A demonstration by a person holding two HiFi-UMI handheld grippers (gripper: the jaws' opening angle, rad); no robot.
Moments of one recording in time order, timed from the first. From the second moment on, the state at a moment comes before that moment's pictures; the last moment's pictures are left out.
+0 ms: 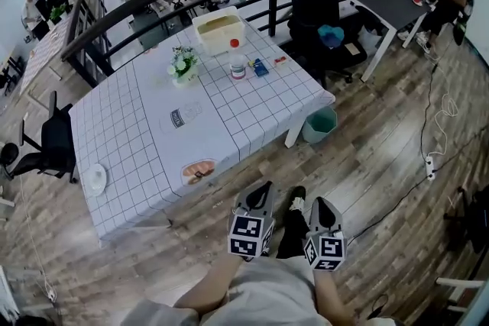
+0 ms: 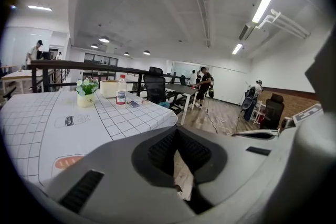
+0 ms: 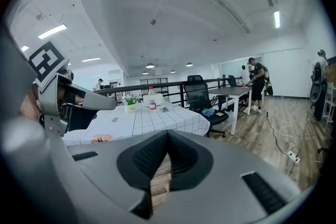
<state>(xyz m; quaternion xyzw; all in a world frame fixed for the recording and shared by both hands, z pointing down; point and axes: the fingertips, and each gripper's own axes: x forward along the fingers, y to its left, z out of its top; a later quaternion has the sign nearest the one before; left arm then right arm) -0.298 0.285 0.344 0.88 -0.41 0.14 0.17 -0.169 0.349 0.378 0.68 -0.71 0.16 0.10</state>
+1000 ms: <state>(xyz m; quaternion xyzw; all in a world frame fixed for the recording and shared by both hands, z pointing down) -0.189 0.094 0.345 0.87 -0.44 0.15 0.15 -0.093 0.126 0.368 0.62 -0.77 0.15 0.10</state>
